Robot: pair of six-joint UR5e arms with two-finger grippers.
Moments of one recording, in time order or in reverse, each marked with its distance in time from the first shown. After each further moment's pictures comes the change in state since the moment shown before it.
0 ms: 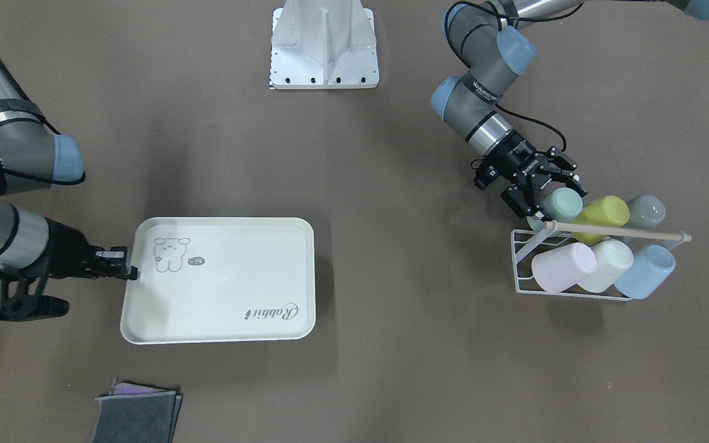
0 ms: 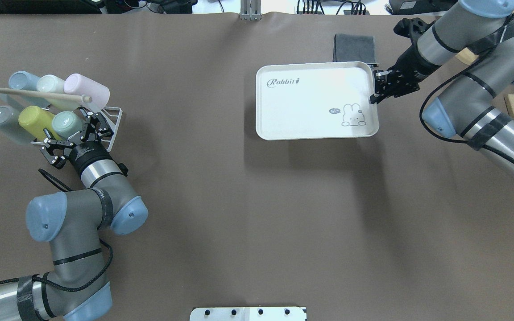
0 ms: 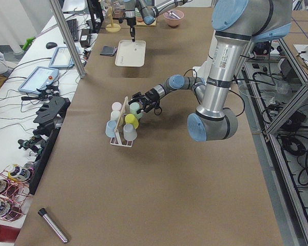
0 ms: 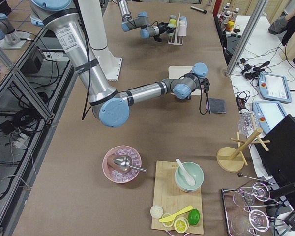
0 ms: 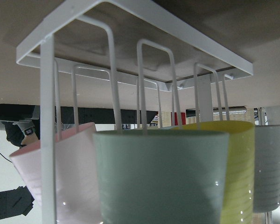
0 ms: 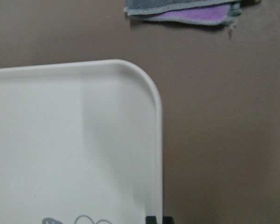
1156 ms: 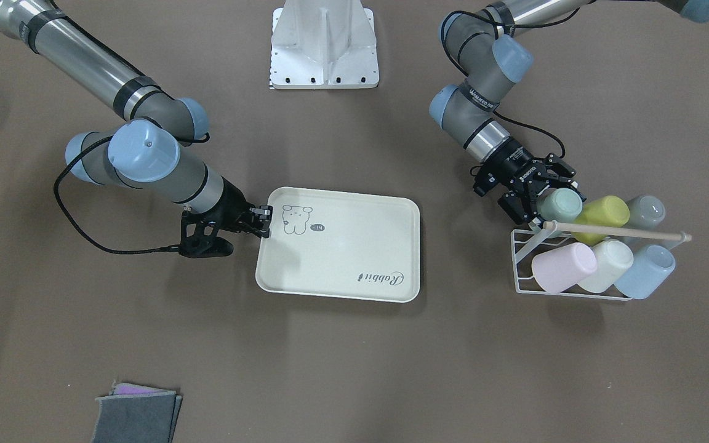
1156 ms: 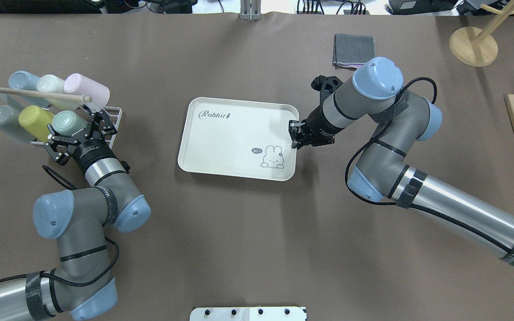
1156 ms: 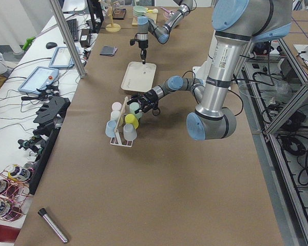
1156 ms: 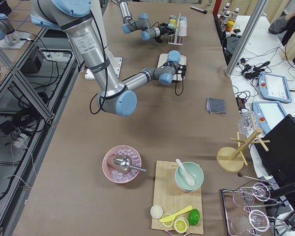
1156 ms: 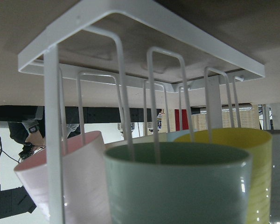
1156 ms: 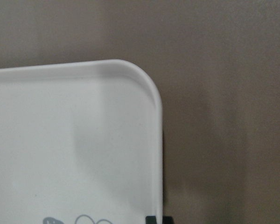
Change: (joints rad) left arm -0.003 -0.020 0.042 0.003 0.041 0.001; right arm -0.292 0.067 0.016 0.176 -0.235 0.385
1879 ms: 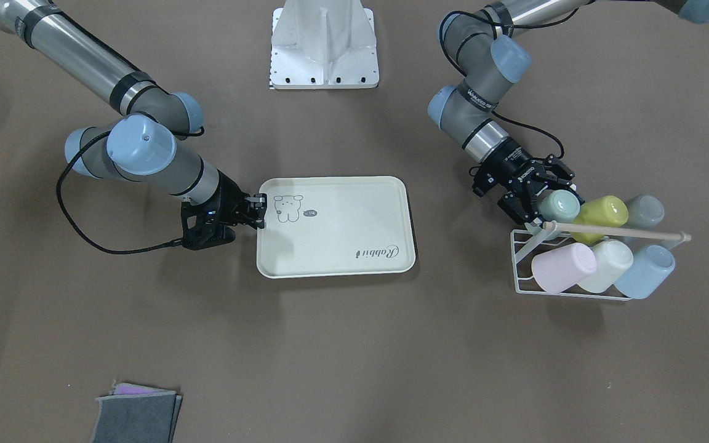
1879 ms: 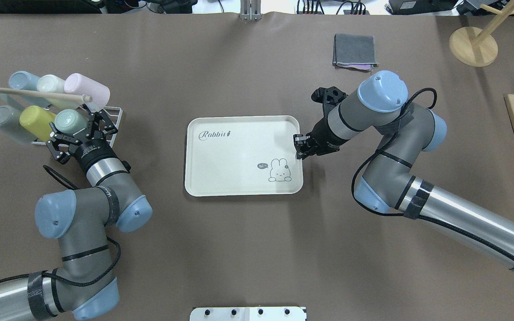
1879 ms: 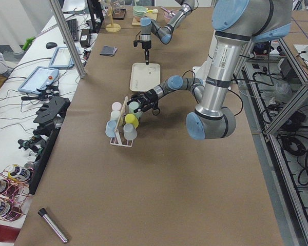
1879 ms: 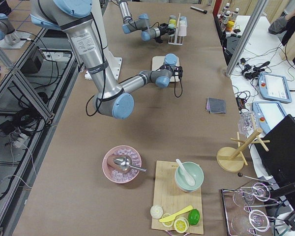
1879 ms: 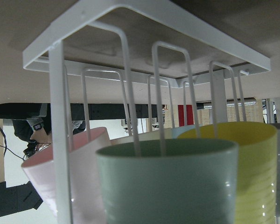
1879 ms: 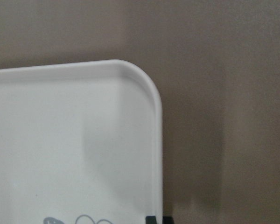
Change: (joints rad) left arm 0.001 -0.005 0.001 0.007 0.001 -0.001; right arm -0.021 -0.049 0.028 0.020 -0.001 -0.122
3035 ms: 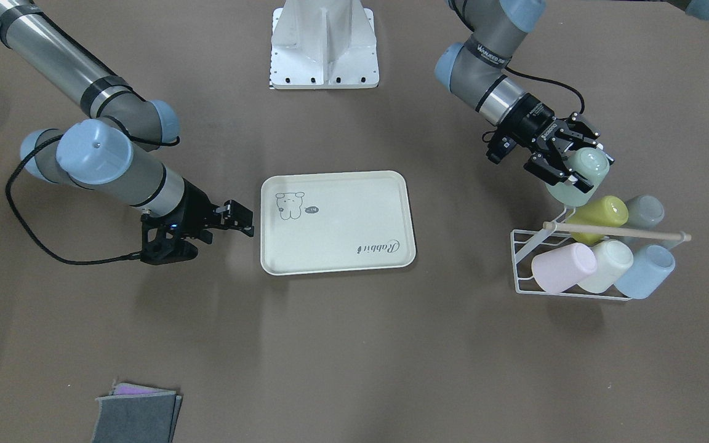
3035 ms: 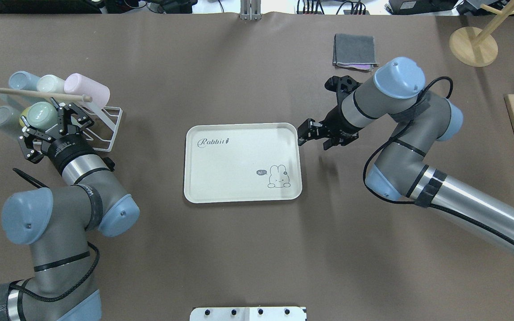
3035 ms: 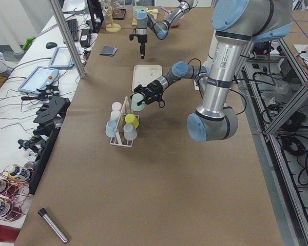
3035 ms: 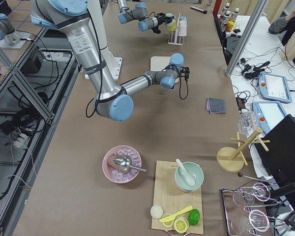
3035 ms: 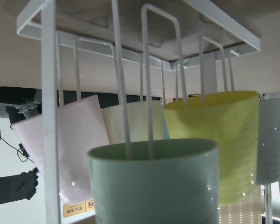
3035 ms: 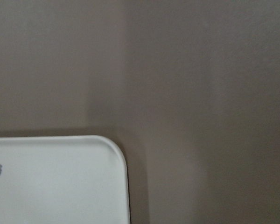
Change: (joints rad) left arm -0.007 0.022 -0.289 0.363 -0.088 -0.130; right arm 0.127 -0.031 0.057 -0.073 0.058 0.003
